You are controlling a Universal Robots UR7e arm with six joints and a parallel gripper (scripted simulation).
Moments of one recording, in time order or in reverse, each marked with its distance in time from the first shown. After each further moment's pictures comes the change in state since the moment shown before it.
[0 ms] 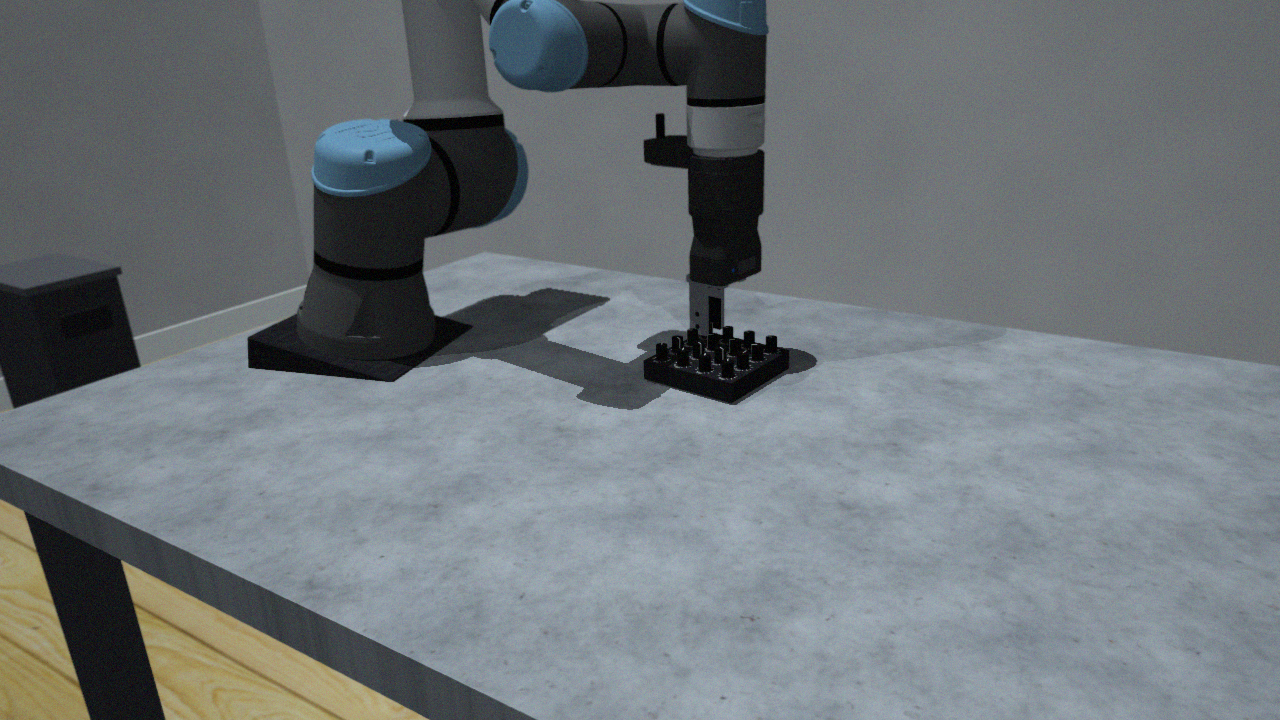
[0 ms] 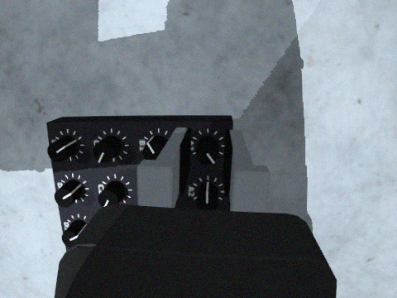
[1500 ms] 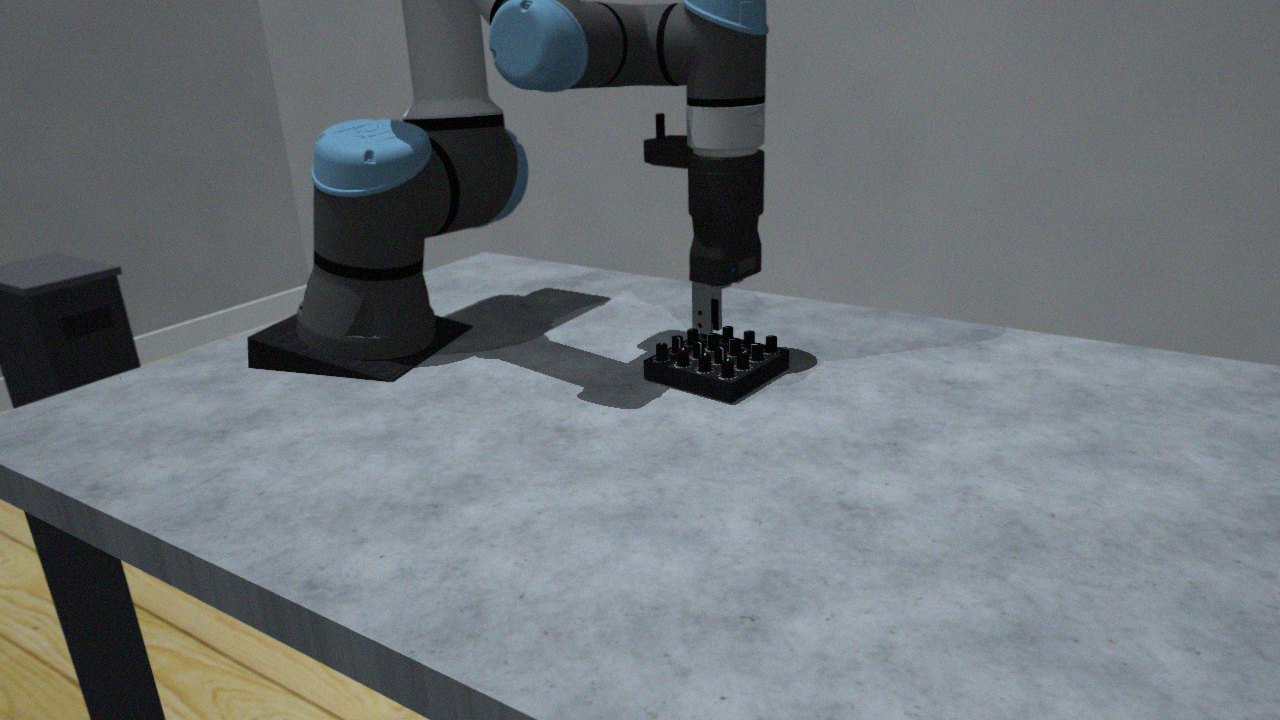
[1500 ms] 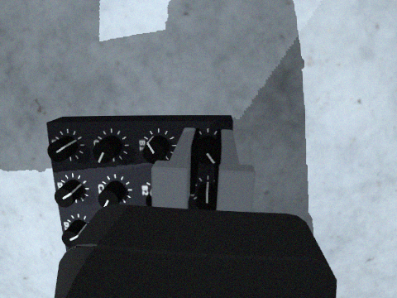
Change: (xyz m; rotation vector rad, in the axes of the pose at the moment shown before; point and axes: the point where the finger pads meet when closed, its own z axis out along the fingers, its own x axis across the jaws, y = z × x) arm 0.000 0.000 0.000 0.000 0.000 0.000
